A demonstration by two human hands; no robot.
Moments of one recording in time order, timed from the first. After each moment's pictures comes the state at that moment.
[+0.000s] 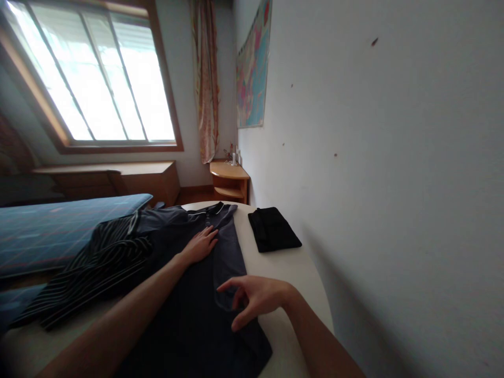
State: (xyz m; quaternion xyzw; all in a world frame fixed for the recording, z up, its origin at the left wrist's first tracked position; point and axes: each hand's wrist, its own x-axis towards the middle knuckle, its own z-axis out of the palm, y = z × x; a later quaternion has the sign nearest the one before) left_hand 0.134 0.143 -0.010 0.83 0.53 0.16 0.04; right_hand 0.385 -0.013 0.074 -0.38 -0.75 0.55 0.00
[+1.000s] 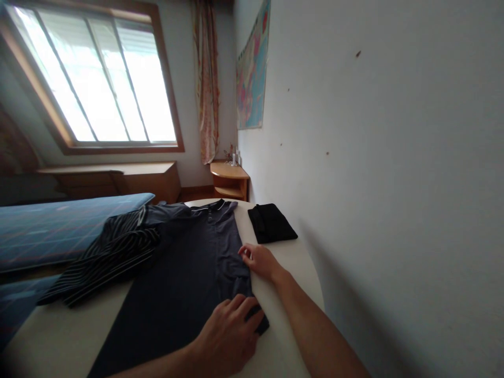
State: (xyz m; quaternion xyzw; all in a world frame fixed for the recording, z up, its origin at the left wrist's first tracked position) left_hand 0.226 -0.109 0.016 0.94 0.31 0.13 0.01; right_hand 0.390 0.022 0.016 -0.51 -0.80 0.19 0.25
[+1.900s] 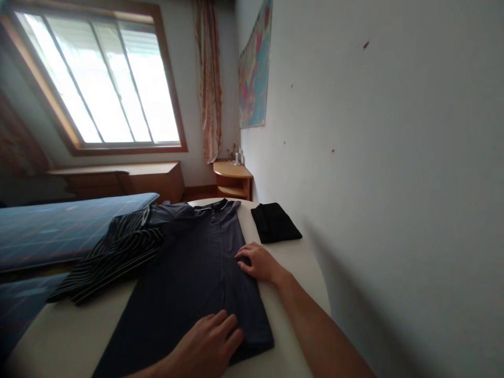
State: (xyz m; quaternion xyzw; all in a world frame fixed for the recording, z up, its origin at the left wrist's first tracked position) left_hand 0.182 -0.120 0.024 0.96 0.27 0.02 -0.05; right_hand 0.386 0.027 0.009 -0.37 -0.88 0.12 0.27
